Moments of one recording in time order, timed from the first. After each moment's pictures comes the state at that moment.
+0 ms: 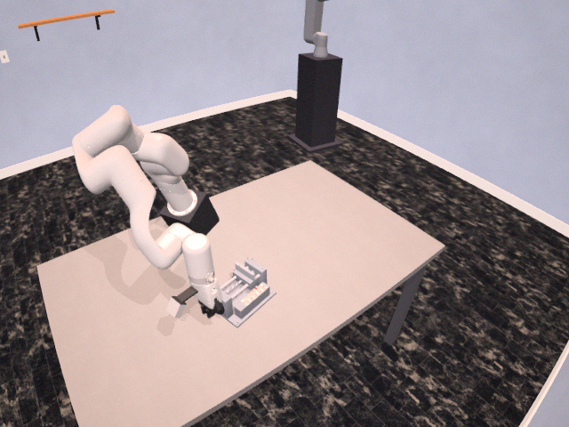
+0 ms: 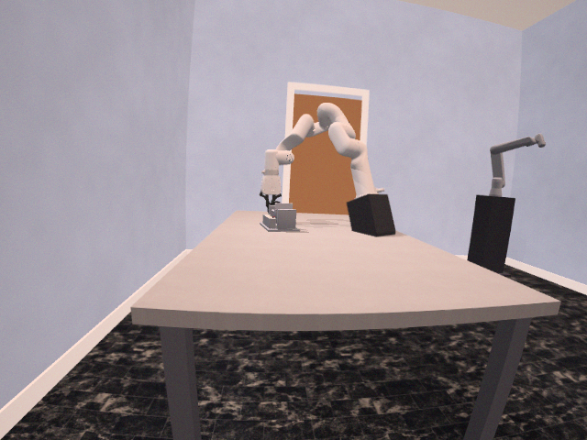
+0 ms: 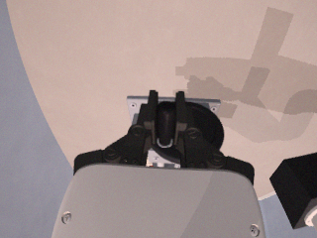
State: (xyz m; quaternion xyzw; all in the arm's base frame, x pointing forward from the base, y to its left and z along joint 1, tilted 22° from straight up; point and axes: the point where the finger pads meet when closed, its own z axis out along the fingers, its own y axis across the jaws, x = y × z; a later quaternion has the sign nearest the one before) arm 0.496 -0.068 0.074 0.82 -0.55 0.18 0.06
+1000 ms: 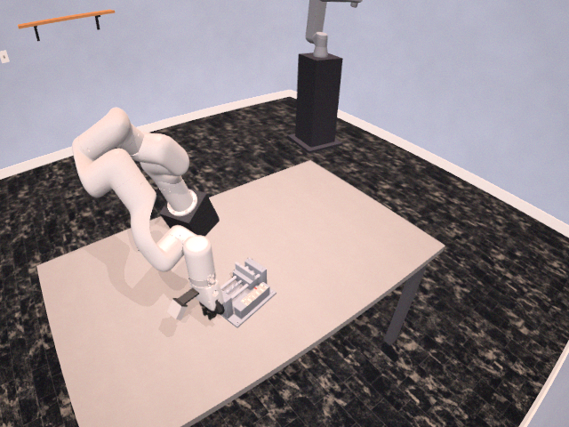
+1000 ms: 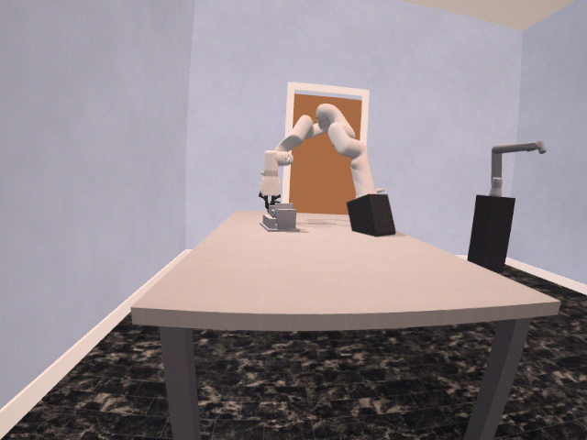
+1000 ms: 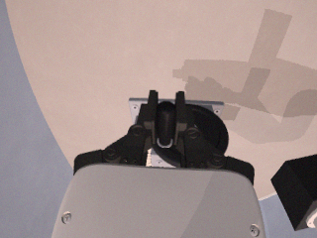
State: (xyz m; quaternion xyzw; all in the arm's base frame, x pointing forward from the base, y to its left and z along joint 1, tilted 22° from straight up) arm 0.501 -0.068 0.070 0.82 -0.55 0.18 0.06
